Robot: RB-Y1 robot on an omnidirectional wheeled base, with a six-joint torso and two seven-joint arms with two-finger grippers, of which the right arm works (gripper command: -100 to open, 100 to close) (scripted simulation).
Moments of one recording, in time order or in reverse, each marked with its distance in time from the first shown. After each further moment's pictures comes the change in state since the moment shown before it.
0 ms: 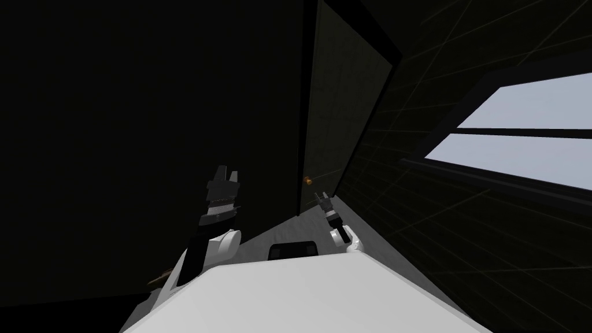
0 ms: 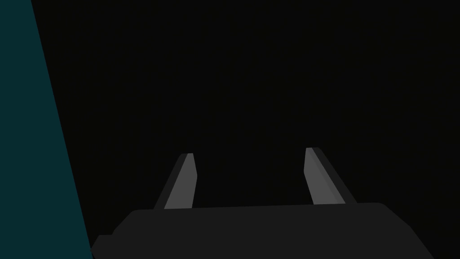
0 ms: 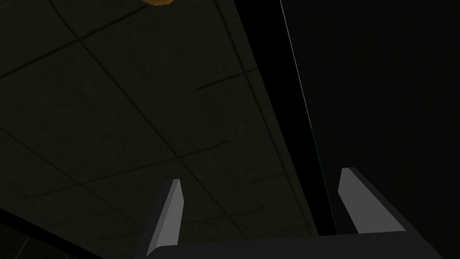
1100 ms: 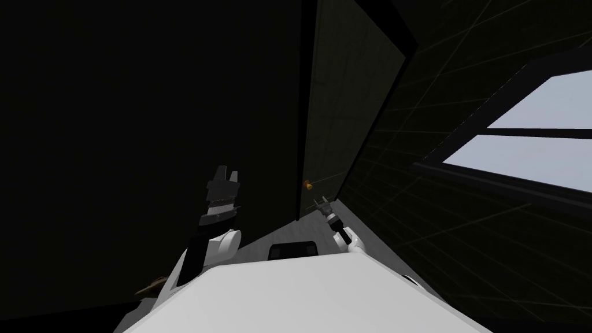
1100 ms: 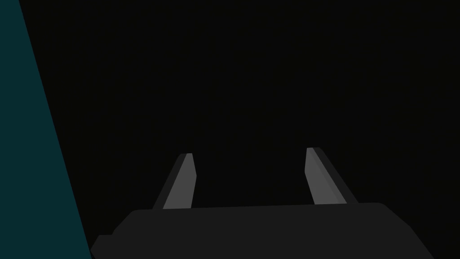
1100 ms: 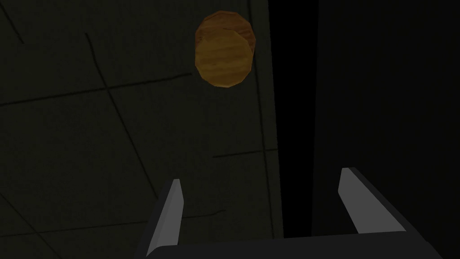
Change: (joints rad) arm -0.113 -0.044 -0.009 0.314 0.101 -0.080 0.180
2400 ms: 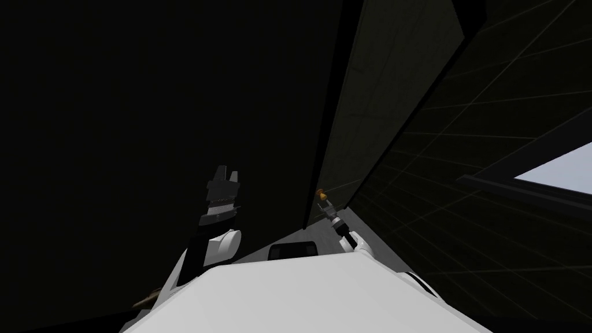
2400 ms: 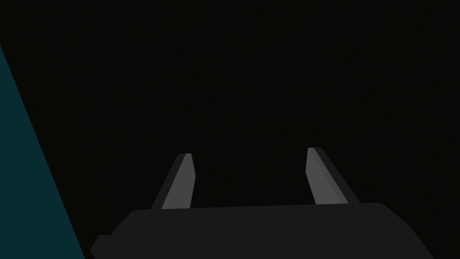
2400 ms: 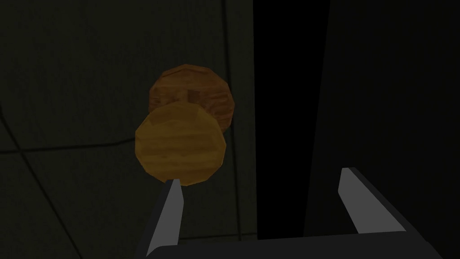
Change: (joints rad) arm -0.020 -0.049 -0.025 0.145 0.011 -0.076 0.067
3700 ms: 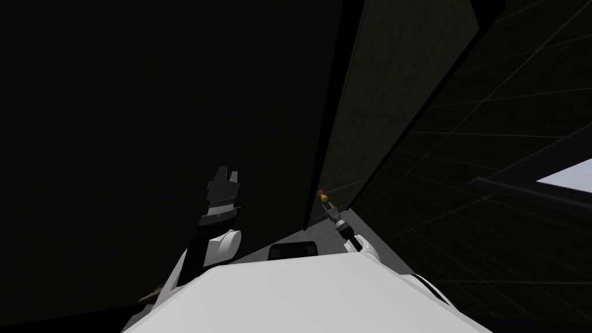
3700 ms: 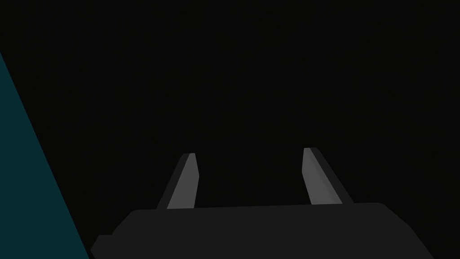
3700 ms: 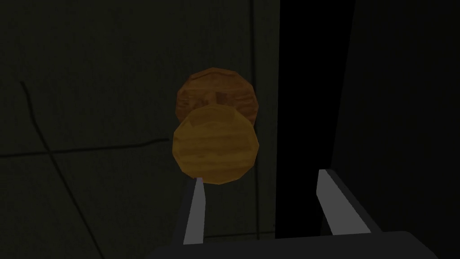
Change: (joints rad) arm 0.013 -0.036 -0.012 0.044 -0.018 -0.050 -0.009
